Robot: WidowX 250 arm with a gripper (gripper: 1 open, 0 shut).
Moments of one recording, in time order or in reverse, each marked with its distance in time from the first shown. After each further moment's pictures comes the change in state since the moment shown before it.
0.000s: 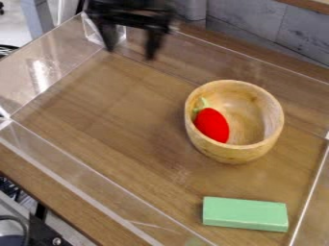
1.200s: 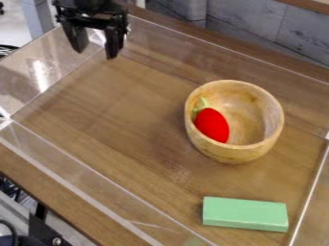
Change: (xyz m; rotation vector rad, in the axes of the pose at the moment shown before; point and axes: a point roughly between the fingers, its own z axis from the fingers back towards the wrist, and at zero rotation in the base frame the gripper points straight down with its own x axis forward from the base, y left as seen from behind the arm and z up) arm 0.032 0.049 -0.042 -0.023 0.083 -0.044
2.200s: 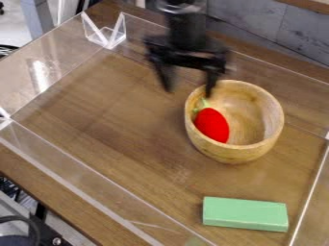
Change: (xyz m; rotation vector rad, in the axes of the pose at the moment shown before) arm -0.039 -0.164 -0.005 -0.116 -0.001 -0.081
